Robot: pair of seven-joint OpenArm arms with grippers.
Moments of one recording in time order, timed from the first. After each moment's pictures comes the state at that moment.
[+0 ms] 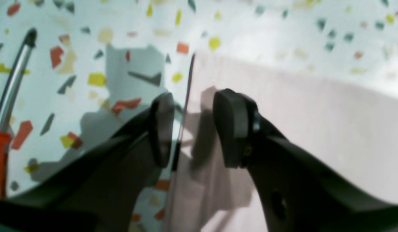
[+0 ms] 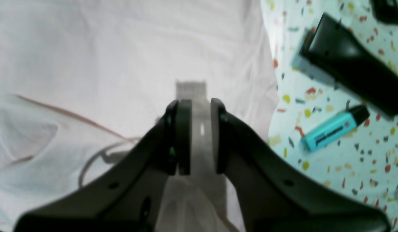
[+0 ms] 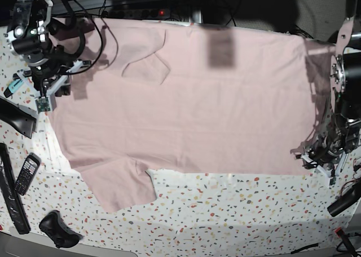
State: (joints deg) left arm -43.9 -20.8 0.1 12.1 -8.8 -19.9 7.6; right arm -22.8 20.1 18.3 120.5 13.0 10.0 -54.0
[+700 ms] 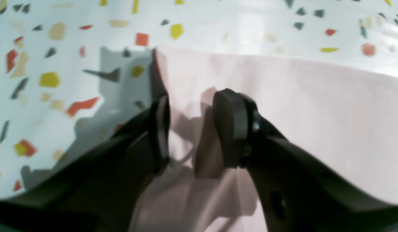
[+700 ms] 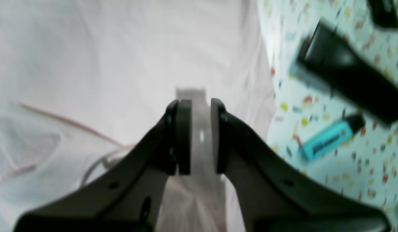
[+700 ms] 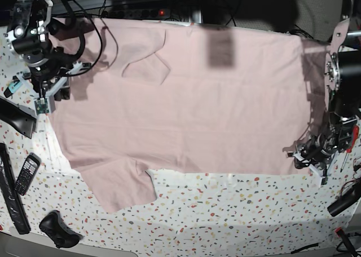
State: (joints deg) left arm -42.7 -18.7 0.1 12.4 -7.9 -27.4 10.9; right arm -22.8 20.2 18.3 120.5 12.5 10.1 -48.6
